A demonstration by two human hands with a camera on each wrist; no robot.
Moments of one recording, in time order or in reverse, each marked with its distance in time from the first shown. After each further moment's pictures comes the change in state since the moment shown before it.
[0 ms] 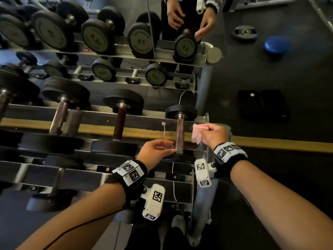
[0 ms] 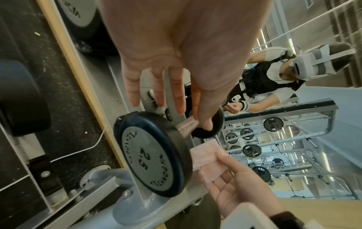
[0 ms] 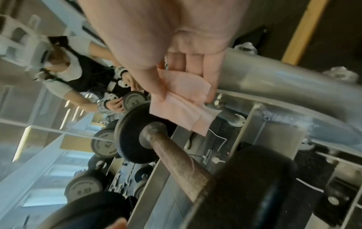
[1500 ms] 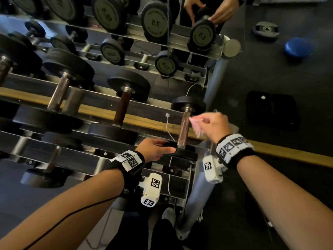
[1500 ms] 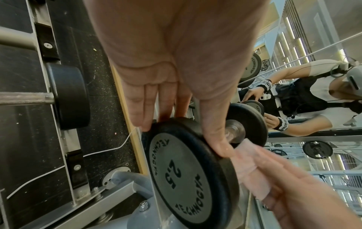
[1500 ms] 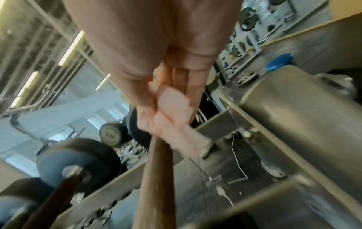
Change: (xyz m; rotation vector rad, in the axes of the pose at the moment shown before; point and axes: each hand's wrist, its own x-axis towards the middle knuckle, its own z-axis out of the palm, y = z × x) left_hand 0.022 -0.042 -0.001 -0.069 -0.071 -0.262; right_hand 0.008 -0.027 0.000 -0.425 -0.275 -0.383
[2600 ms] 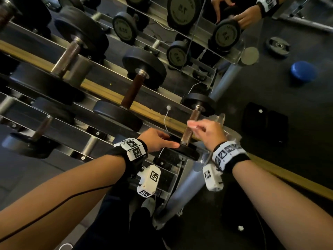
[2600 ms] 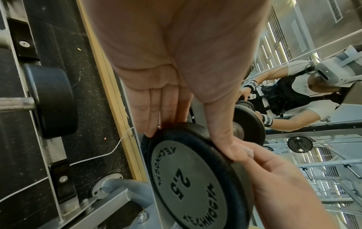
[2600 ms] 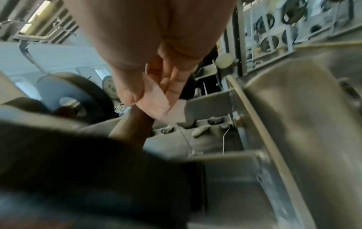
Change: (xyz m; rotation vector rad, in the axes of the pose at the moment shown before) left_hand 0.013 -0.013 -0.009 0.145 -0.018 0.019; right_hand -0.001 0.005 0.034 -0.046 -0.255 -0.081
